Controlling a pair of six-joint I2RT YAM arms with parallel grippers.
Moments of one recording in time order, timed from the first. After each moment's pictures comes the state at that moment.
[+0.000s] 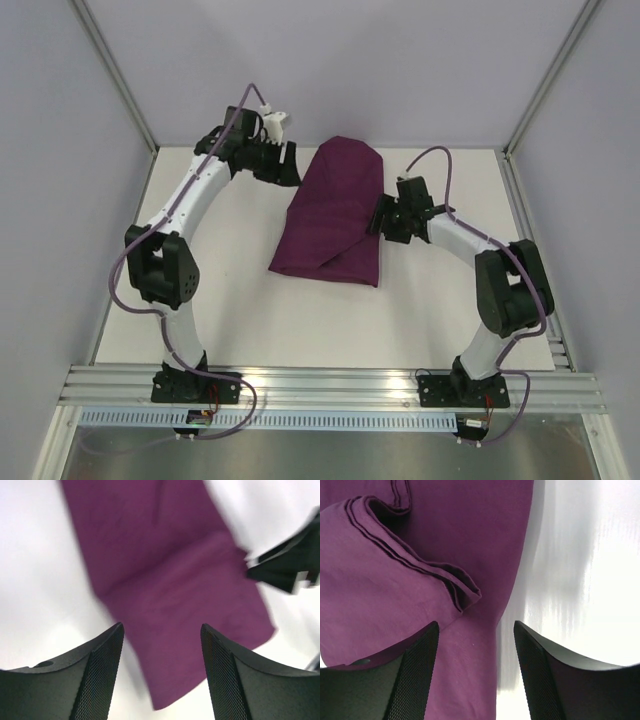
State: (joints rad) left arm -0.33 1.92 1.92 -0.75 0.49 -0.01; right arm 0.32 1.72 1.12 -0.28 -0.13 0.57
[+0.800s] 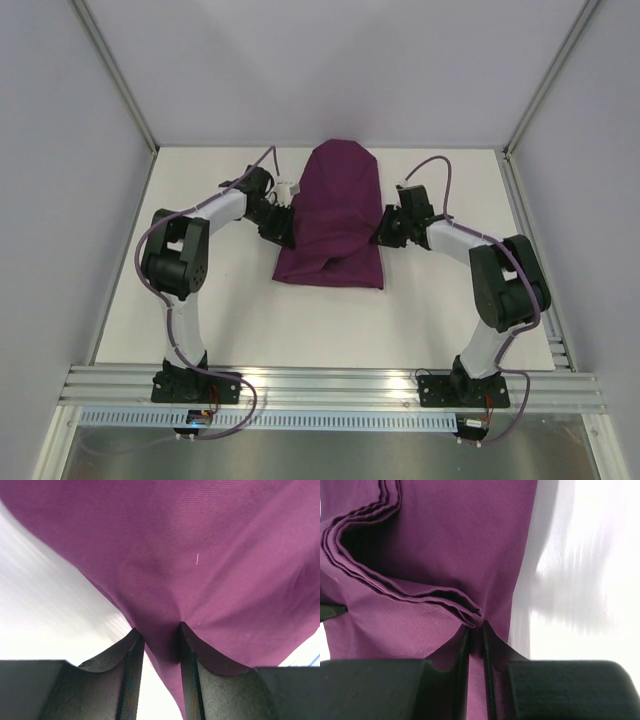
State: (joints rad) left arm -0.30 2.02 1.44 -0.63 0.55 0.07; right arm 0.31 1.77 1.04 -0.13 -0.24 0.60
